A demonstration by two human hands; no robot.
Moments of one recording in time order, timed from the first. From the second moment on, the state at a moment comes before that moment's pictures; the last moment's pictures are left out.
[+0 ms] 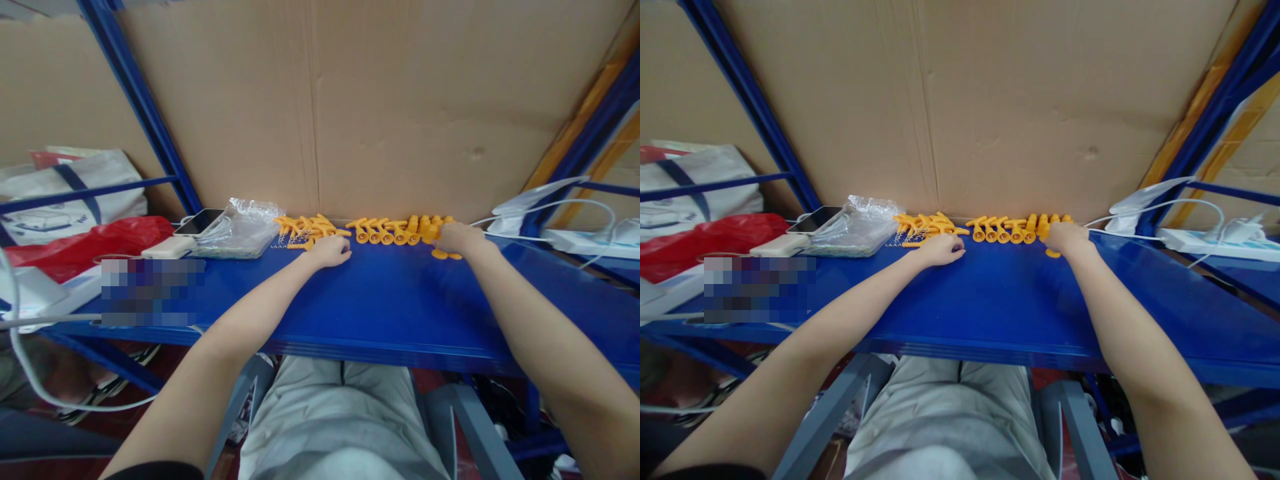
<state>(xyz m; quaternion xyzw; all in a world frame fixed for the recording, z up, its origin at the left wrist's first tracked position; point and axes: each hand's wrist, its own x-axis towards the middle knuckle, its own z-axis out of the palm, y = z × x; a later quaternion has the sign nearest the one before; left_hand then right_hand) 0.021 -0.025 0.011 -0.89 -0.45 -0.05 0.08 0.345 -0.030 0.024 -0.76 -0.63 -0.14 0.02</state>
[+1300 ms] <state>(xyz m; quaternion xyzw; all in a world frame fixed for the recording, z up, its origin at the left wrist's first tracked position) 0.023 -0.030 0.016 -0.80 -0.59 -0.02 0.07 0.304 -0.037 0.010 -0.64 -0.77 -0.02 0.01</state>
